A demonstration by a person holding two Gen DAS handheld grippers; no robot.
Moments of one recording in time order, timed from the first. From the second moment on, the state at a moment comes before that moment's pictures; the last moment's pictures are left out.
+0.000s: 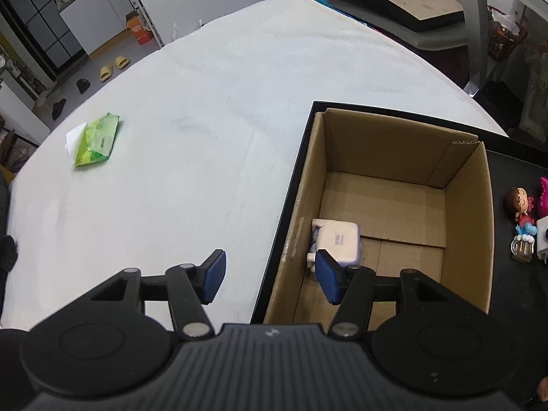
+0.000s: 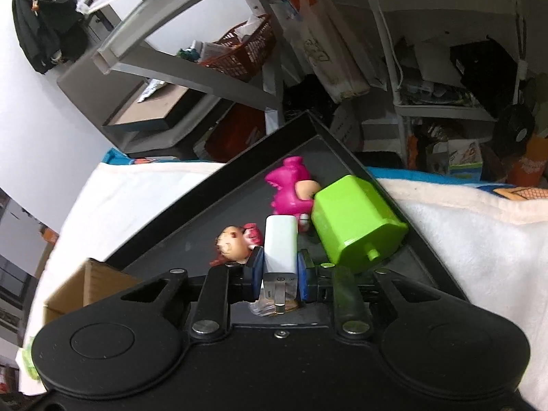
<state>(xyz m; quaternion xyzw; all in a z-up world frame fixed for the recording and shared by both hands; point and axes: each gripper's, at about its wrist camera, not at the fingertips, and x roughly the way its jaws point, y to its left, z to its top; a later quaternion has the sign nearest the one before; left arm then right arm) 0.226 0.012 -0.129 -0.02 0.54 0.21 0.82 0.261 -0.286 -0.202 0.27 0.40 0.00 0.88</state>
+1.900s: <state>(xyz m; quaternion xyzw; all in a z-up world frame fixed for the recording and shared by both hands) 0.223 0.107 -0.185 -0.27 0.49 0.00 0.83 0.257 -0.041 -0.120 0.00 0.44 0.13 0.89</state>
